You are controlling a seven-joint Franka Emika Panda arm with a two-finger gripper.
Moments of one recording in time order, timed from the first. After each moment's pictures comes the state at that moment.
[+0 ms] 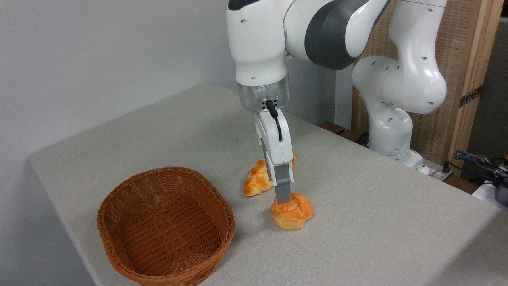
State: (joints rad) arm -0.09 -0.31 0.14 -2.29 0.05 1.96 1.31
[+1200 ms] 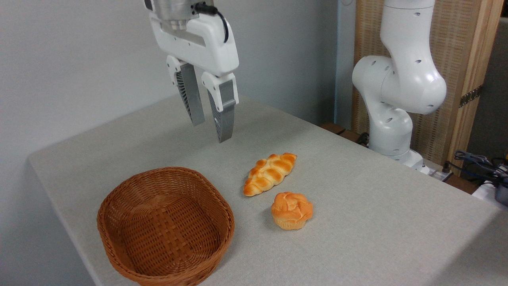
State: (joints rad) arm -0.10 -0.06 0.03 -1.64 -0.02 1.58 0.72
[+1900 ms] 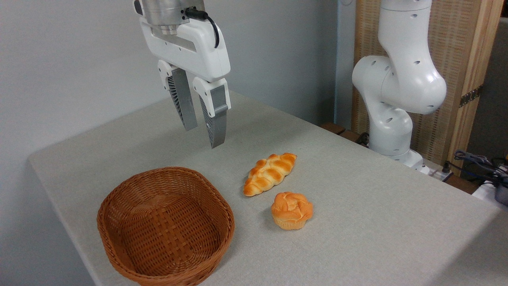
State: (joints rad) arm -0.10 -0.01 0.03 -1.58 -0.02 1.58 0.72
